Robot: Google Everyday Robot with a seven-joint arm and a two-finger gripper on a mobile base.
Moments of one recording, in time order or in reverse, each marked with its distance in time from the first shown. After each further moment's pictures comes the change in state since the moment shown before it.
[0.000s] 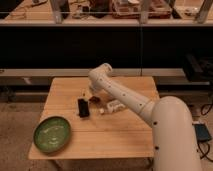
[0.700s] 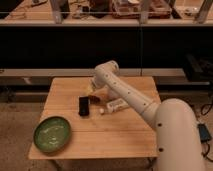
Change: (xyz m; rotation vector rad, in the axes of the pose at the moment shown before) arm 0.017 0.013 -0.022 0.073 0.098 0.101
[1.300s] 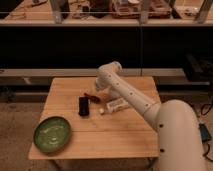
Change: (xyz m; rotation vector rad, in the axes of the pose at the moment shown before) arm -0.018 0.015 0.005 -0.012 -0.031 0.026
